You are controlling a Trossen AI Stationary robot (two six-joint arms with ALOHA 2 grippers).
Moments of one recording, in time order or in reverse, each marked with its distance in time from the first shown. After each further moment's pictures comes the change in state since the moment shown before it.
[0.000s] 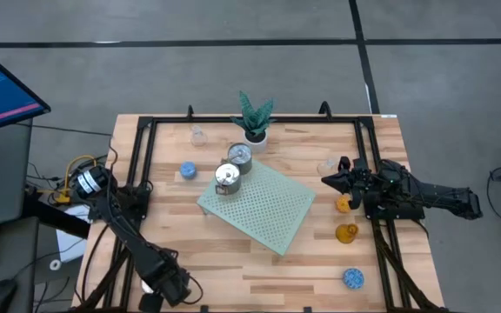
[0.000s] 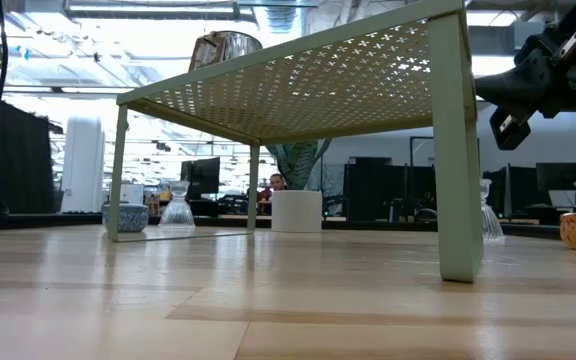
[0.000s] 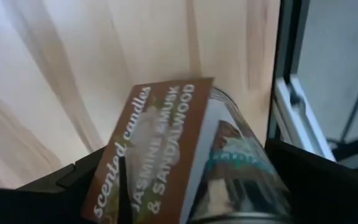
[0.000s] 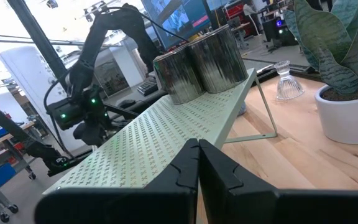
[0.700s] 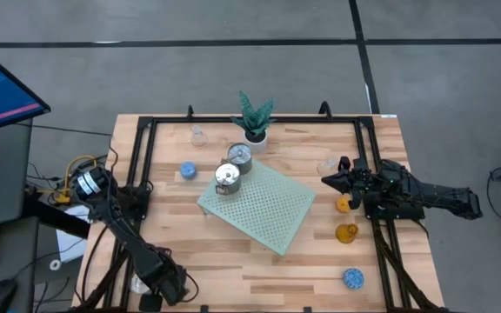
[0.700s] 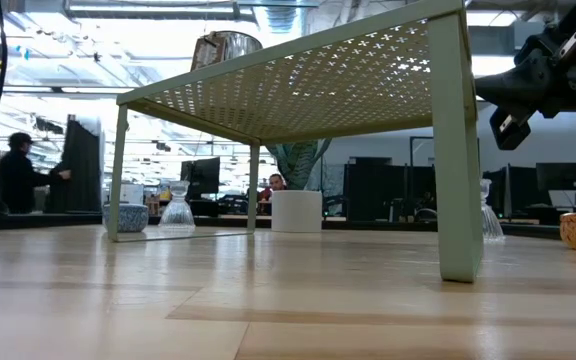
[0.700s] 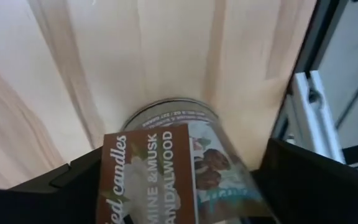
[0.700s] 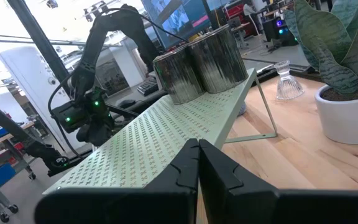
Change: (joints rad) left arm -0.004 0.005 -0.020 -0.022 0.043 -0.139; right arm 0.000 0.000 0.000 0.000 0.000 0.000
